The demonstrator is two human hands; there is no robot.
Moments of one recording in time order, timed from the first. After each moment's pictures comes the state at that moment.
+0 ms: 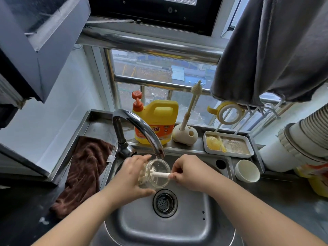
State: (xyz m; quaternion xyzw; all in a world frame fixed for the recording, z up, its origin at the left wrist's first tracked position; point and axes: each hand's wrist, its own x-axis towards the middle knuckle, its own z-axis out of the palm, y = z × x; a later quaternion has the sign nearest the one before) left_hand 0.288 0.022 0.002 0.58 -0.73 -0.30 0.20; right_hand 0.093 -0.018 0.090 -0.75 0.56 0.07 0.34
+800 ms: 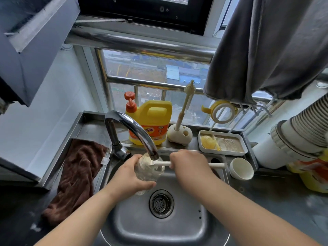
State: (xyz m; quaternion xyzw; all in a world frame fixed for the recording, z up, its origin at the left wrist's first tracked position) left_hand 0.273 0.010 0.006 0.62 -0.61 -0.42 0.28; right_hand 0.102 -0.015 0.104 -0.80 0.57 0.13 0.12
